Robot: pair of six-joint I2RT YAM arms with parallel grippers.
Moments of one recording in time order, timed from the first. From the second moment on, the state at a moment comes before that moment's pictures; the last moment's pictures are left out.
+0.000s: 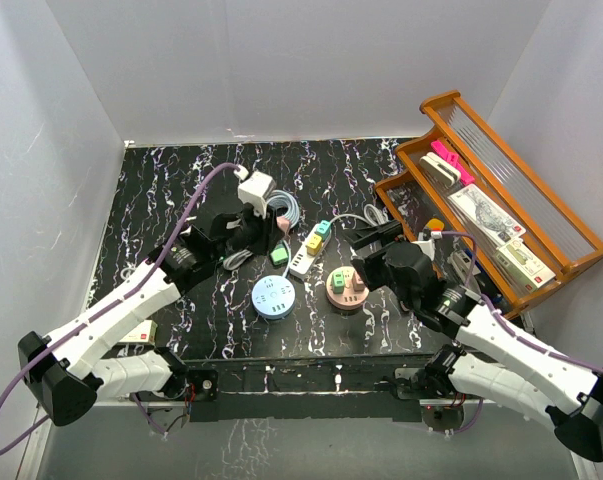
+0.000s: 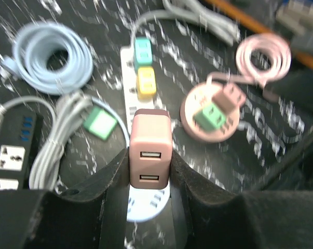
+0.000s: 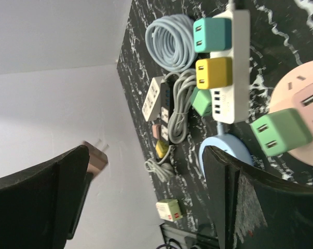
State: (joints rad) left arm -0.75 1.12 1.07 -0.41 -0.03 -0.20; right arm 0.78 0.80 0.64 -0.27 0.40 1.56
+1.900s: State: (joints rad) left arm -0.71 1.66 1.24 -0.90 0.16 0.50; right arm 0.78 0.76 0.68 -0.37 0.46 1.39
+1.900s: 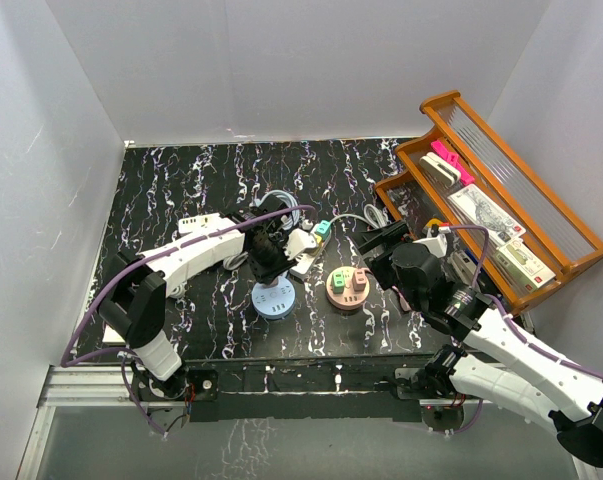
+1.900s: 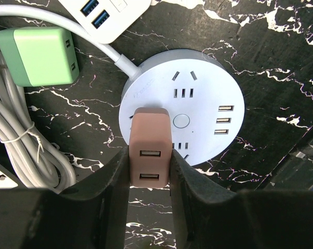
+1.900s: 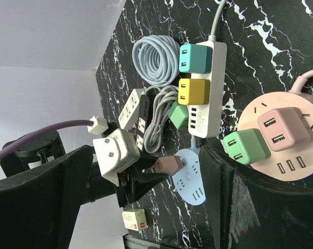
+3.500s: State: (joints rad) left arm -0.68 1.58 1.11 -0.77 0.20 0.46; right arm 0.78 0.71 0.68 -0.40 0.48 1.40
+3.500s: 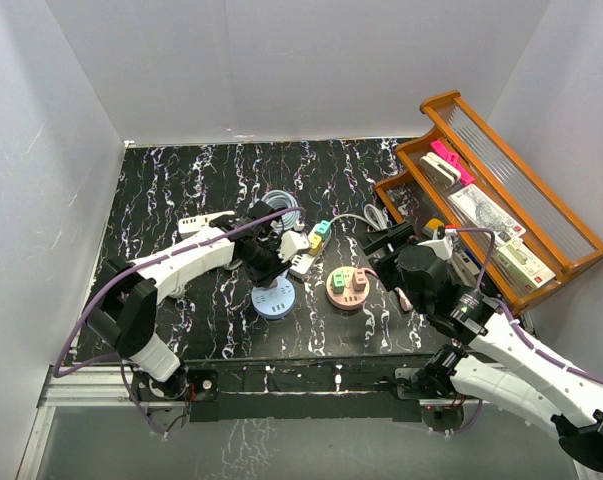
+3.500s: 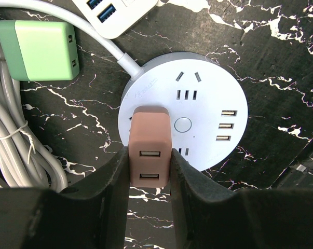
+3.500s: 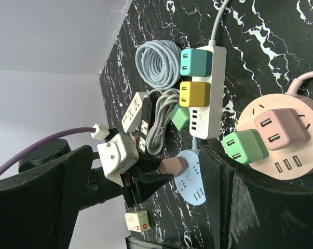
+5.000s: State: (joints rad) left arm -0.68 1.66 1.12 -0.77 0.18 0.43; right arm 0.78 0.73 0.68 -0.40 0.50 1.39
